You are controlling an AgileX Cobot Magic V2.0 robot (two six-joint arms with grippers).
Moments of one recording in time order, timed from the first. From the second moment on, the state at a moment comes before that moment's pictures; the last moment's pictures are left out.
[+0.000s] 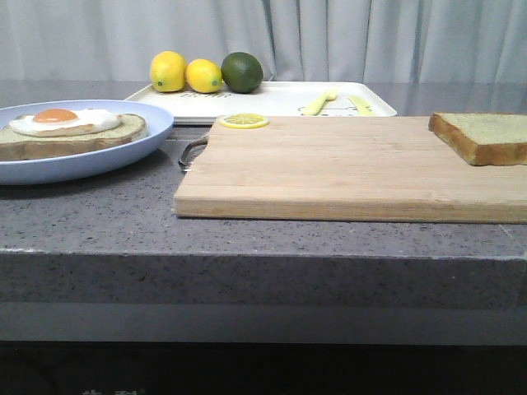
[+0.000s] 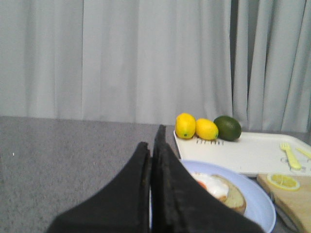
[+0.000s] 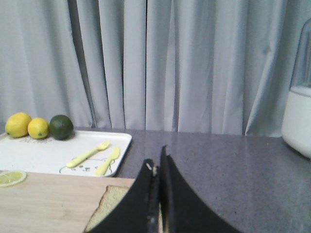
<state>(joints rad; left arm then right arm) -0.08 0.01 -0.30 0.00 0.18 -0.07 -0.01 0.01 -0.33 0.08 0.21 -0.05</state>
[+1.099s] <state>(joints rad) -0.08 0.70 -0.79 0.00 0.63 -0.07 -0.01 0.79 -0.82 0.08 0.79 -0.05</state>
